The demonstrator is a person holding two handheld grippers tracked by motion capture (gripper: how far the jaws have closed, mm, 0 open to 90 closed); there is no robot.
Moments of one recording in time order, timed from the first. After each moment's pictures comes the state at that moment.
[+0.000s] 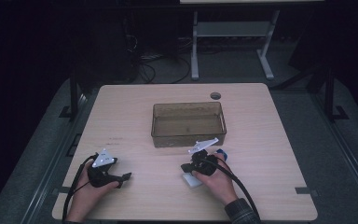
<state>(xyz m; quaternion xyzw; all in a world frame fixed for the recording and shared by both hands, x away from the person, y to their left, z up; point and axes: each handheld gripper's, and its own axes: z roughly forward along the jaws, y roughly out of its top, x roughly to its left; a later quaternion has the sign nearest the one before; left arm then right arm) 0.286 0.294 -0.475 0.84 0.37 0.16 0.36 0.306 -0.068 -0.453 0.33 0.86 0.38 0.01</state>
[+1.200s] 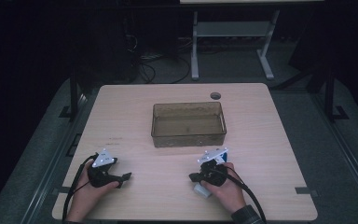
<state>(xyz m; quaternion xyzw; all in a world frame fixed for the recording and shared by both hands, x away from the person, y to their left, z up) 0.286 0.294 -0.475 0.84 0.36 0.16 0.36 0.278 -0.093 -0.458 0.34 0.86 0.37 0.00</state>
